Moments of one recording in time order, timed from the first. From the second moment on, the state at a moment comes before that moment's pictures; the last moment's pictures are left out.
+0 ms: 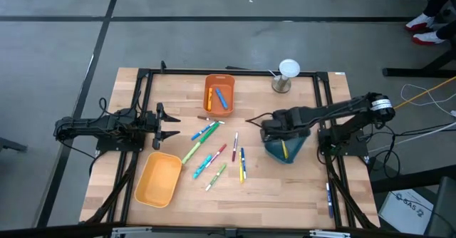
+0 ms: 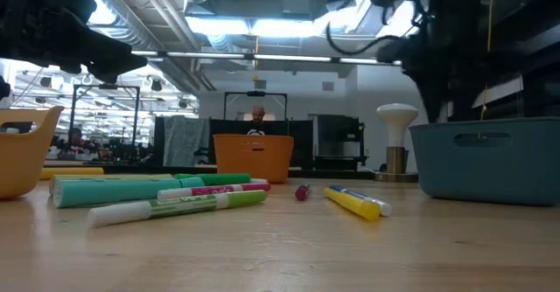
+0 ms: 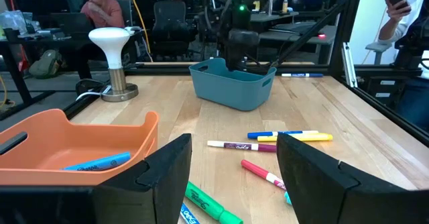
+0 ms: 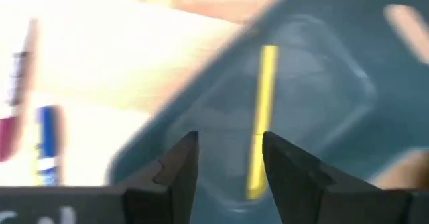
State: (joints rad) left arm 0.03 0.01 0.06 -0.12 -0.03 0.00; right arm 0.09 1.45 1.07 -1.08 0.14 1.45
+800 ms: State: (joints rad) left arm 0.03 0.01 0.06 -0.12 -0.03 0.00; right arm 0.23 1.61 1.22 -0.10 0.09 0.89
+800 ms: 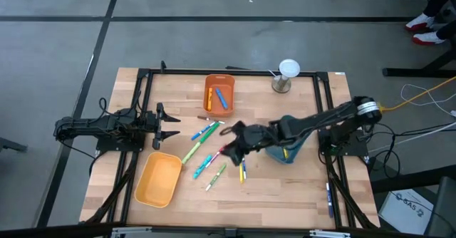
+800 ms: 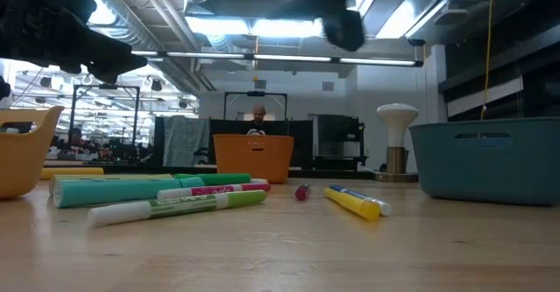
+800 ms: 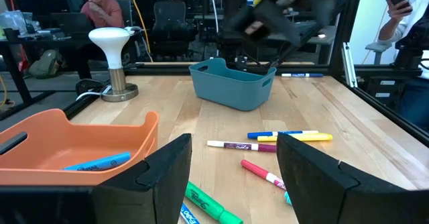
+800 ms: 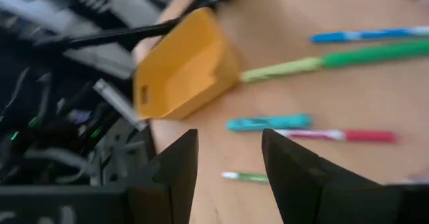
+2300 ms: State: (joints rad) left arm 0.03 0.01 0.06 -0.12 -0.03 0.00; right arm 0.32 2.04 1.56 -0.83 0.09 1.43
